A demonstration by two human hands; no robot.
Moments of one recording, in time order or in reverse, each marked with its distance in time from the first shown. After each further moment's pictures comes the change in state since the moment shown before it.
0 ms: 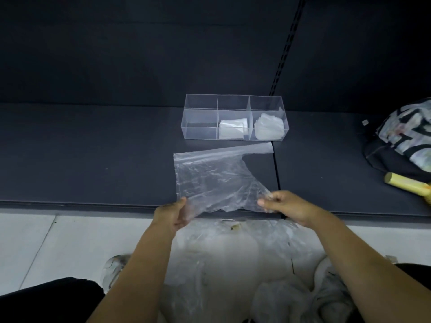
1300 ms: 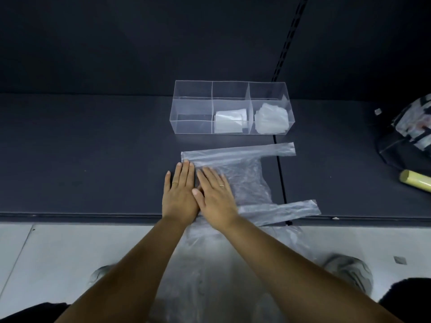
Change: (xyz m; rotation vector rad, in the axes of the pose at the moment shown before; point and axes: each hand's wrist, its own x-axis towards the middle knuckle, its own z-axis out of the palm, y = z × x) left_hand 0.059 0.001 0.046 1.657 0.231 0.993; right_hand 0.108 -0.041 0.131 -0.776 0.408 -0.390
